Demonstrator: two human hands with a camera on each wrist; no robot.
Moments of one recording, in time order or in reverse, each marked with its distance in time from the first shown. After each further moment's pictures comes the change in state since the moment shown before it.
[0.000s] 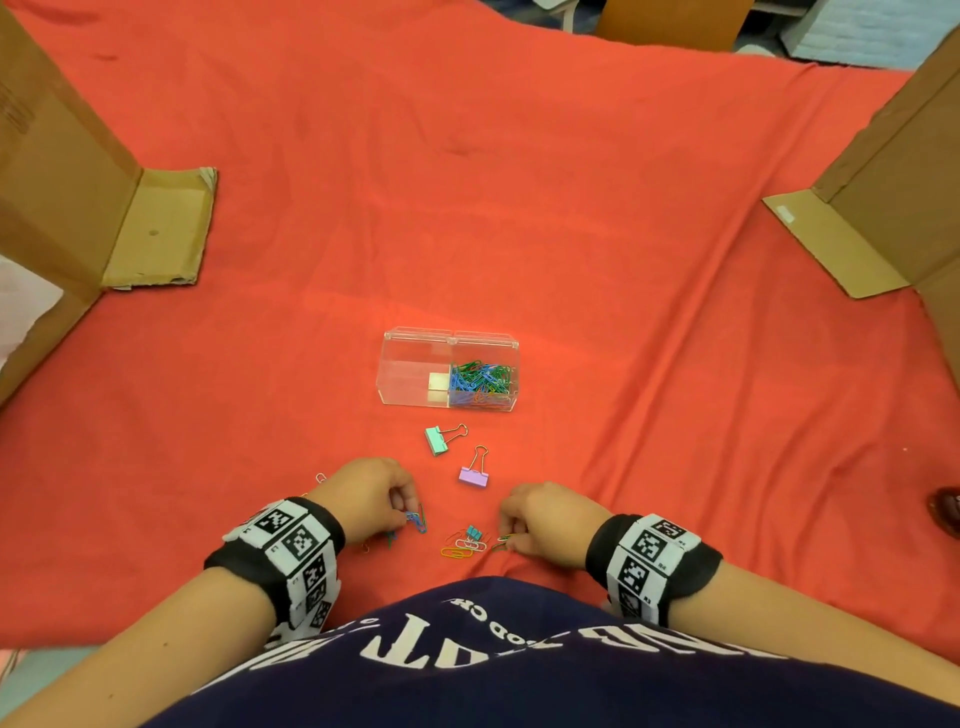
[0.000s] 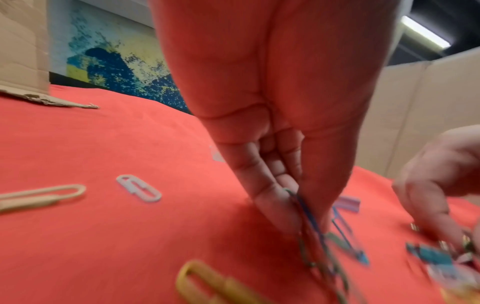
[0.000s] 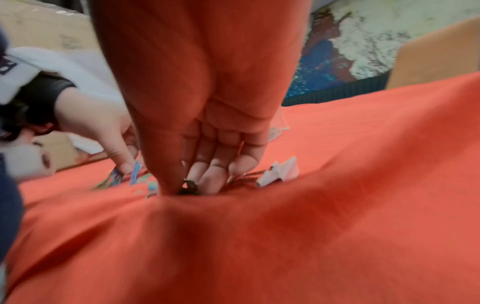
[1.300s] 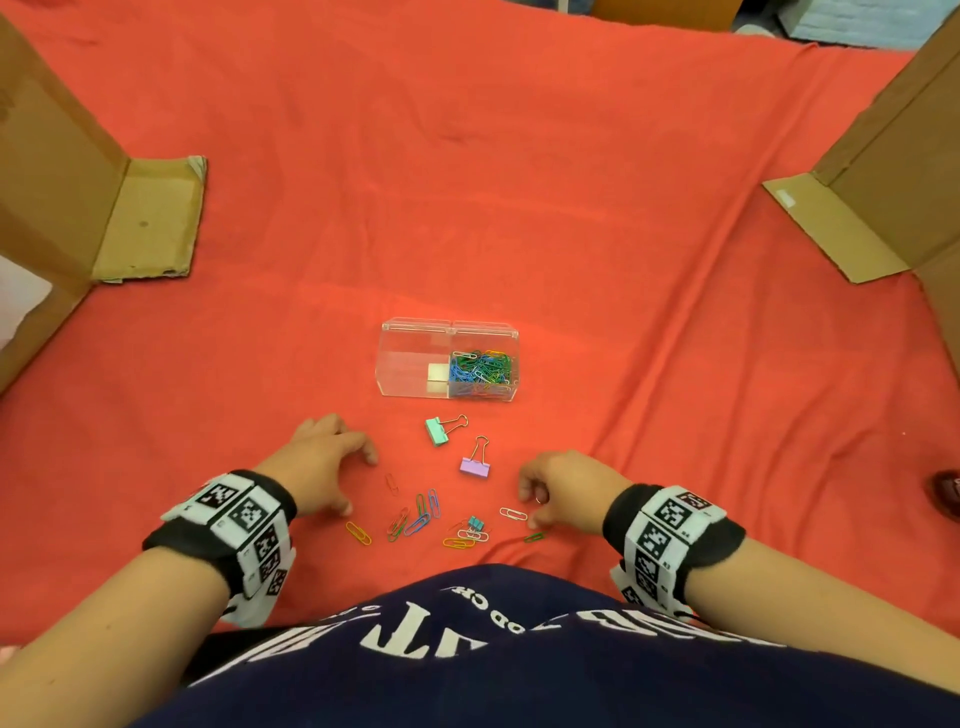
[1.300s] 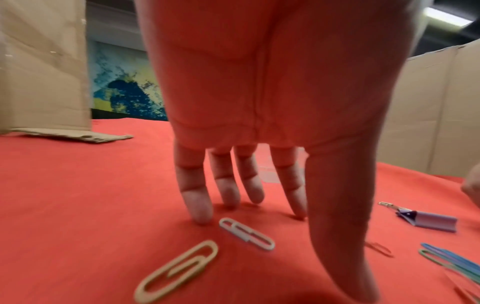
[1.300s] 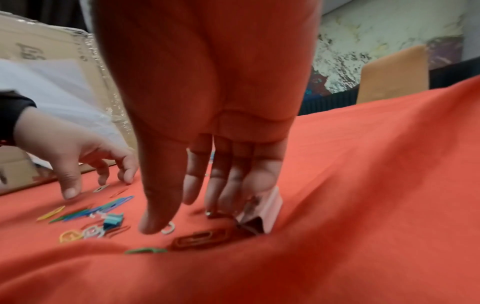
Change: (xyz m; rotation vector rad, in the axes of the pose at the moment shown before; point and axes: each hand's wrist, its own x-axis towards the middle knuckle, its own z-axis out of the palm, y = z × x) left_hand -0.016 -0.030 -0.031 0.154 0.065 -0.168; right_hand -0.001 0.017 -0.015 0.049 0.016 0.173
